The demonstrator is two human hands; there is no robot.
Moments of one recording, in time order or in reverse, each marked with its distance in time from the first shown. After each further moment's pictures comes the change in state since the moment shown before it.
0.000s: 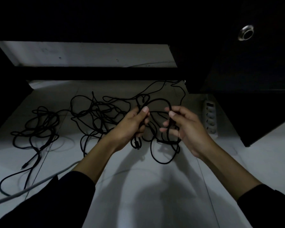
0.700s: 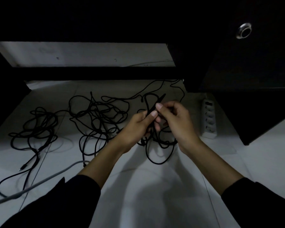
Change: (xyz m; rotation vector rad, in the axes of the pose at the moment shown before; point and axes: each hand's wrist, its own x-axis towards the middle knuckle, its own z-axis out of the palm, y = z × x) left_hand -0.004 0.003 0.023 0.150 -0.019 0.089; right_hand 0.006 0.000 0.025 -0.254 0.147 -0.182
